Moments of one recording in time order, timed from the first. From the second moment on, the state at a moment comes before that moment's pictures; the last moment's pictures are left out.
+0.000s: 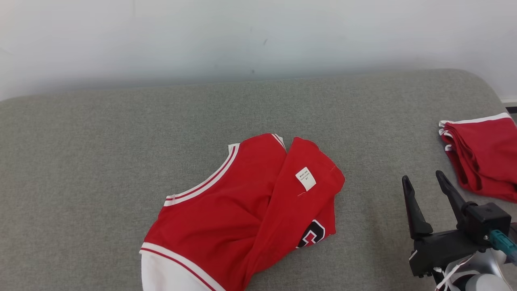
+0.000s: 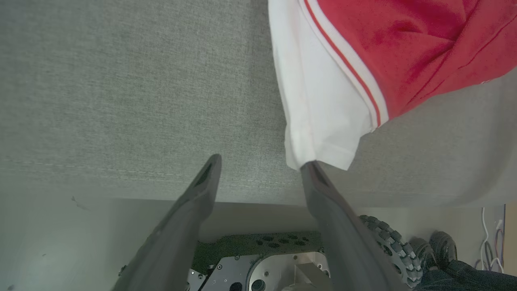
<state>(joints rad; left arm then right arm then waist) 0.35 0.51 -0.24 -0.38 -0.83 0.33 0.55 -0.08 -0.17 -0.02 0.02 0.11 0.13 0.01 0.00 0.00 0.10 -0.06</state>
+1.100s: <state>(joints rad) 0.17 0.40 -0.21 -0.19 -0.93 0.26 0.49 -0.21 -0.28 0.11 0.02 0.15 0.13 0.12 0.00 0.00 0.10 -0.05</state>
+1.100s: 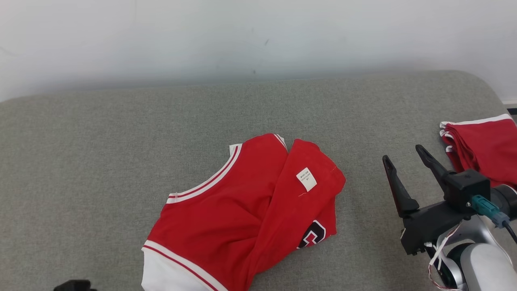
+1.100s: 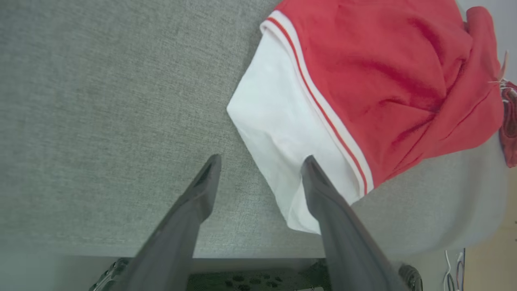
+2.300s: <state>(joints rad) 0.09 0.37 -0.26 -0.03 -0.87 0.25 0.42 -0.58 -0.28 0.30 0.50 0.48 0.13 0.47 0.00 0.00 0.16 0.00</state>
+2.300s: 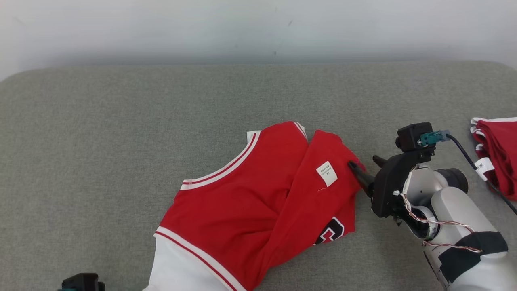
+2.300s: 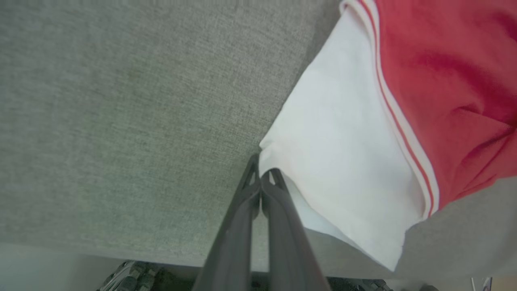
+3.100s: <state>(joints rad) -0.01 0.26 -0.08 -0.14 -0.97 0.14 0.12 -0.68 -0.39 0.39 0.50 0.55 0.13 0.26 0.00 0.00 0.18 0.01</state>
